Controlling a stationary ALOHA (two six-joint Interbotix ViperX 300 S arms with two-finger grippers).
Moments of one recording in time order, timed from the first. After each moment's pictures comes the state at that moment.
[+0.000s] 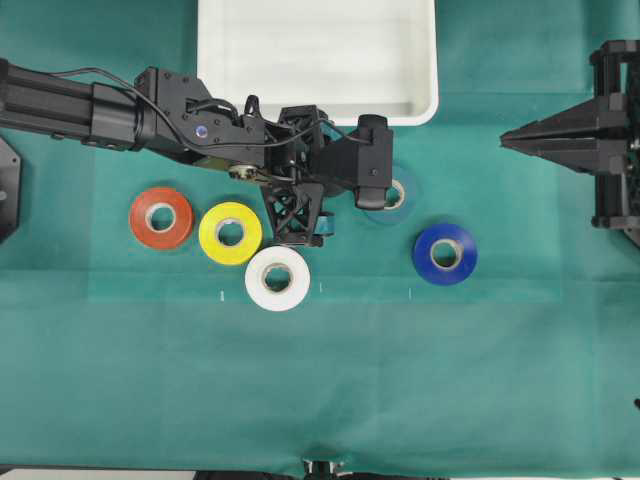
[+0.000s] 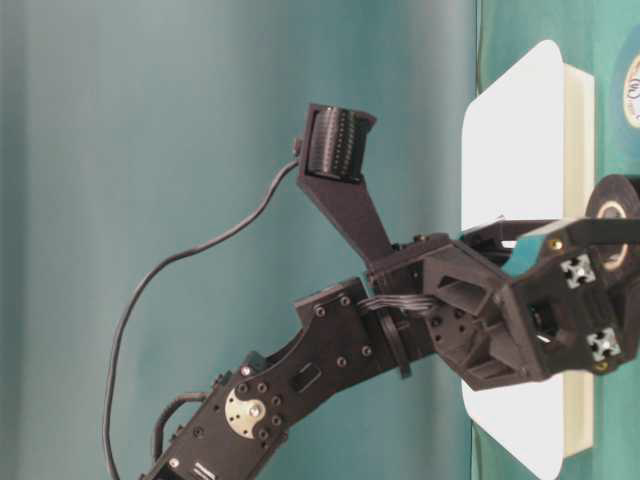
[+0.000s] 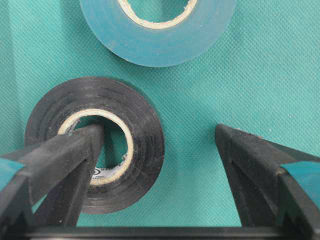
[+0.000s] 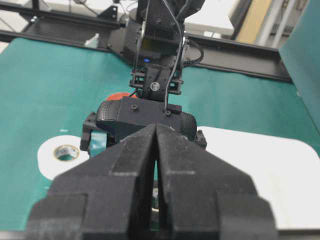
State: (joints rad) left arm 0.02 0.31 0.30 0.00 0.47 0.07; right arm 0.00 -0.88 1.14 0.00 -0.21 0.00
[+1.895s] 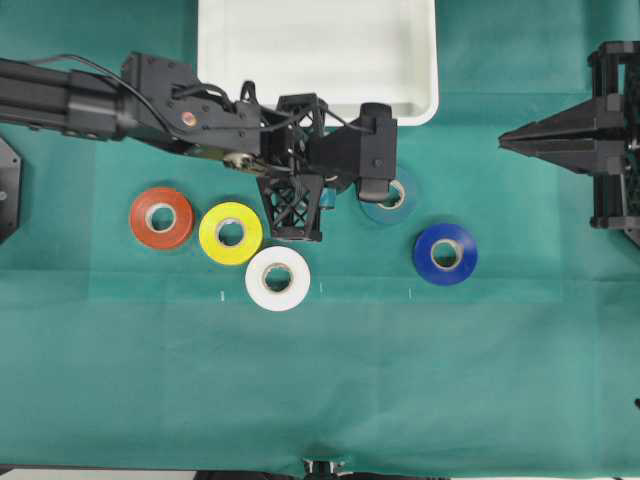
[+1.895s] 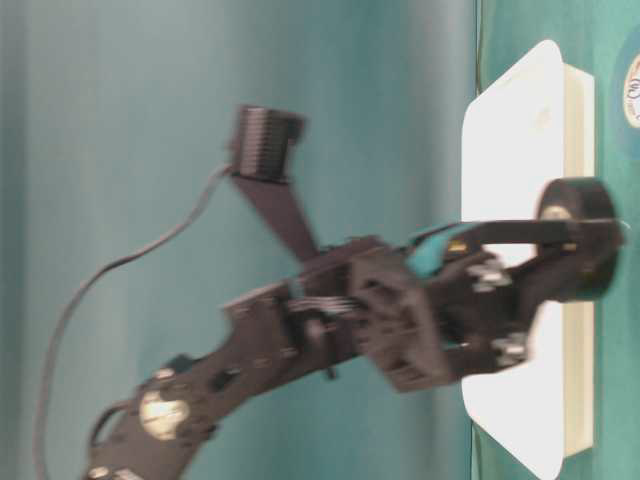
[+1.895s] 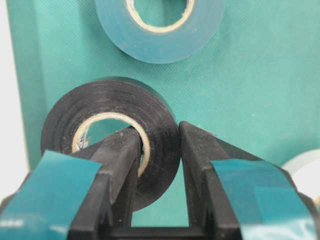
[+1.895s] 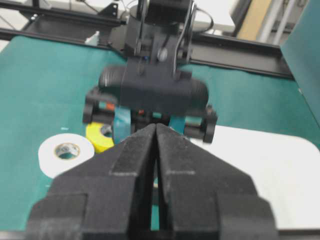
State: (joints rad) left arm 0.02 0.22 0.25 0.00 0.60 0.08; right arm 0.00 -0.87 1.14 0.00 -0.21 0.01
